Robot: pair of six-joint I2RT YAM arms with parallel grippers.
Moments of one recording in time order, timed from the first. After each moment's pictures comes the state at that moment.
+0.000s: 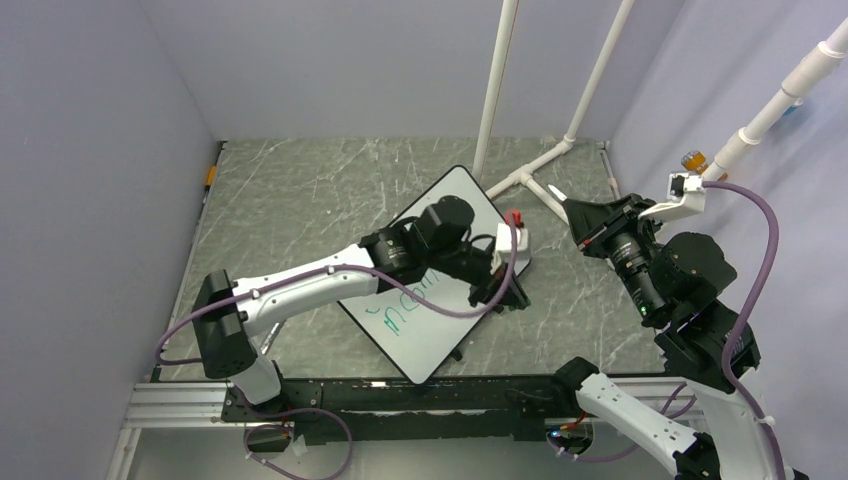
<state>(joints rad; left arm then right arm) -1.13 1.63 1.49 -0.19 0.68 0.06 0.59 0.68 1.36 -0.72 0.36 0.58</state>
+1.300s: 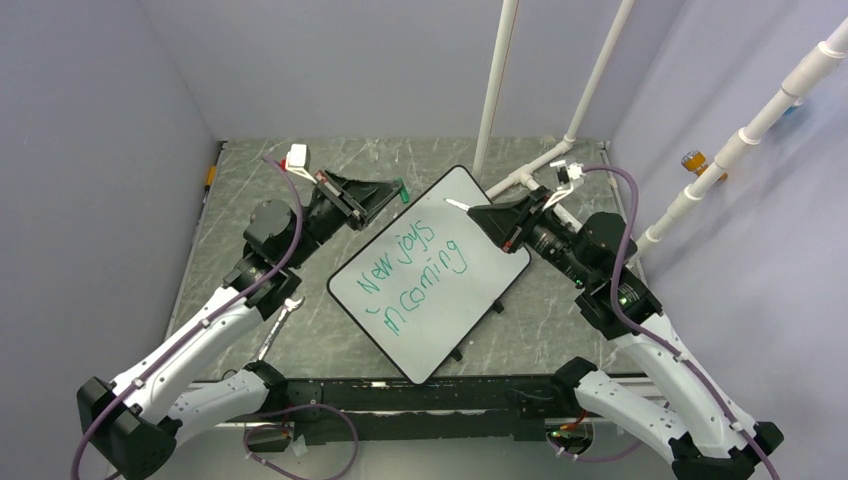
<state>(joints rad) -0.62 0.99 0.93 0.29 0.18 -1.31 0.59 0.77 0.97 -0.12 -0.20 0.54</state>
